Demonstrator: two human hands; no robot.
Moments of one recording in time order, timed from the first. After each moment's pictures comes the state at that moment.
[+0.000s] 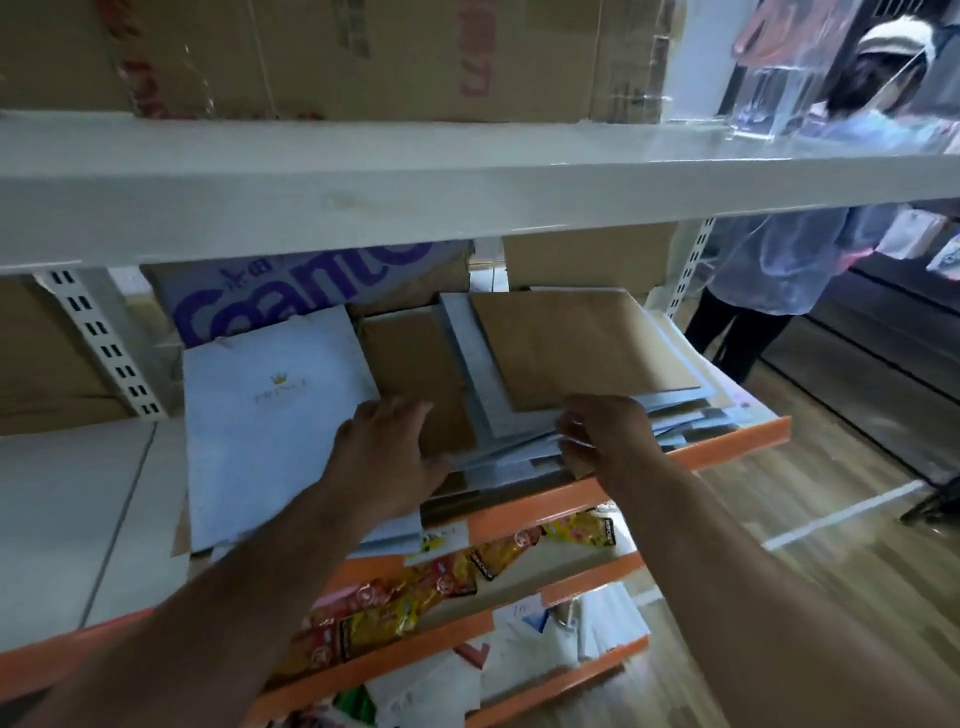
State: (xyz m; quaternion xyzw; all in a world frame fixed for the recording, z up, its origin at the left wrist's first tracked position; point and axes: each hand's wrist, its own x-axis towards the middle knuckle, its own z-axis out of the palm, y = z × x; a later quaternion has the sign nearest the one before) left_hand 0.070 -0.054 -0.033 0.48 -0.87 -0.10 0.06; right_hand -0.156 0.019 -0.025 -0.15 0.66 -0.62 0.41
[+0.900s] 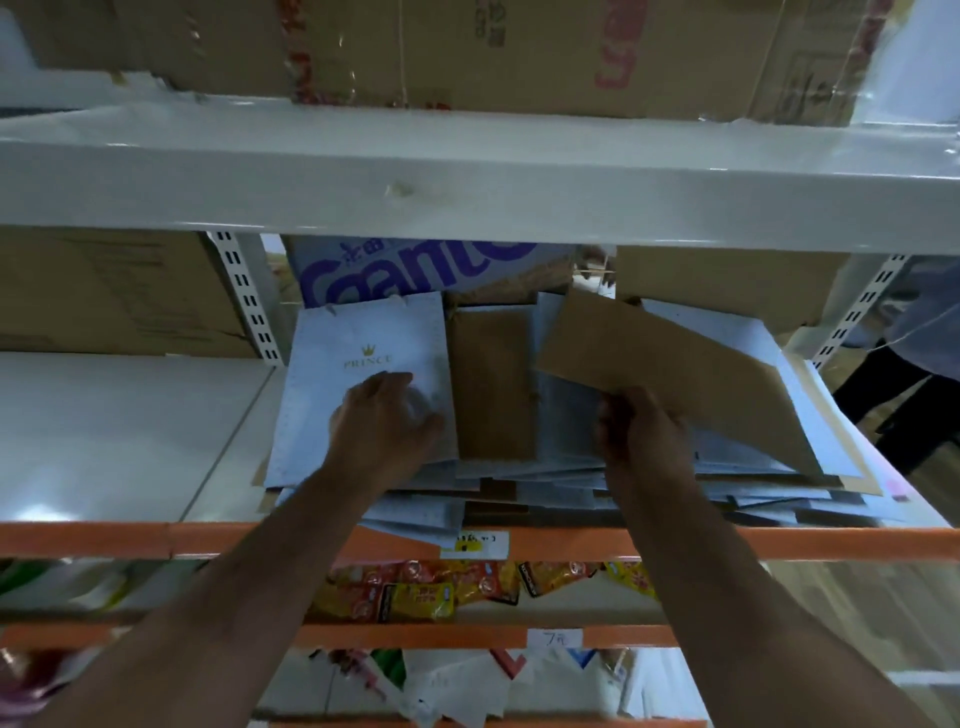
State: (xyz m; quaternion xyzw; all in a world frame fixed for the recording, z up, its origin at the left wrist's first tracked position) left_hand 0.097 -0.060 -0.036 0.67 -0.69 -0.15 0.23; right_hand -0.149 -0.024 -0.037 -0.13 0.50 -0.71 0.49
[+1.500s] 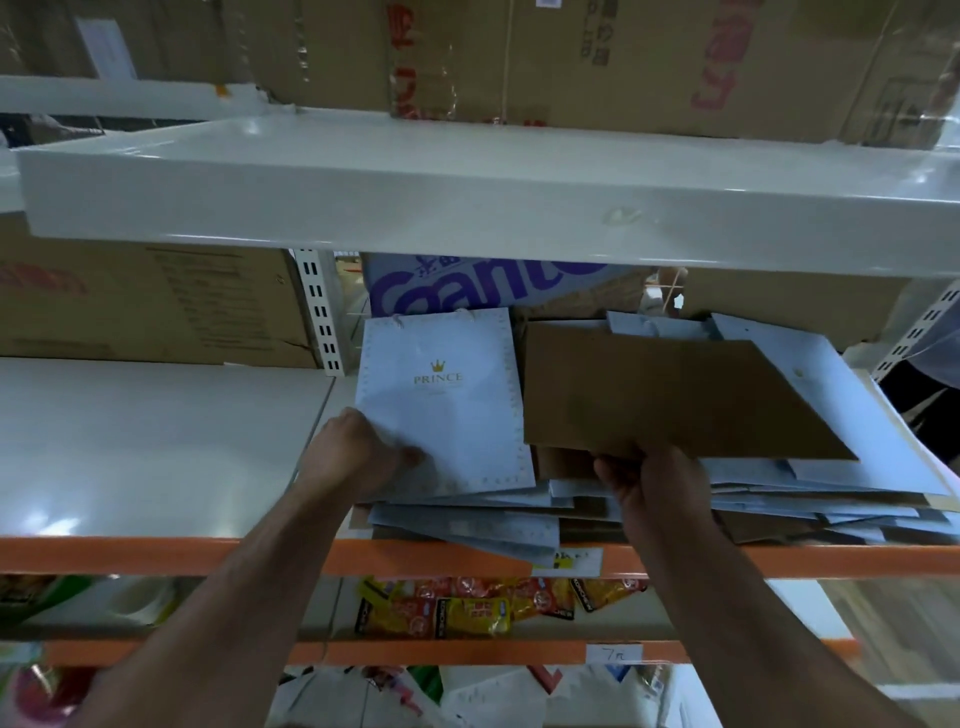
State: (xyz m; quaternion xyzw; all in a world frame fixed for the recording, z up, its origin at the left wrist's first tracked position) left_hand 0.220 -0.088 -0.046 0.76 -0.61 -0.20 0.13; right_hand -0.044 -0.017 -0.032 -0.08 0.54 -0.68 0.49
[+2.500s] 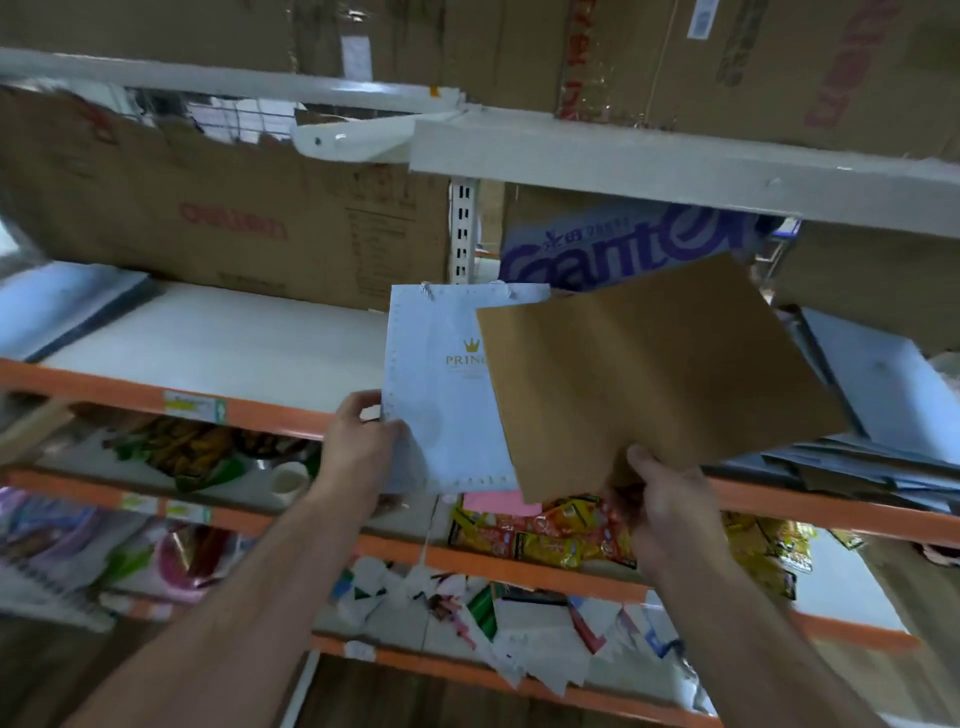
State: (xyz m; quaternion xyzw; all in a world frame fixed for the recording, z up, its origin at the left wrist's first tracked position) left_hand 0.345 0.065 -0.052 0.66 -0.34 -0.42 0.53; right_hand 0.085 0.105 -0.035 -0.17 0.56 -0.61 0.52
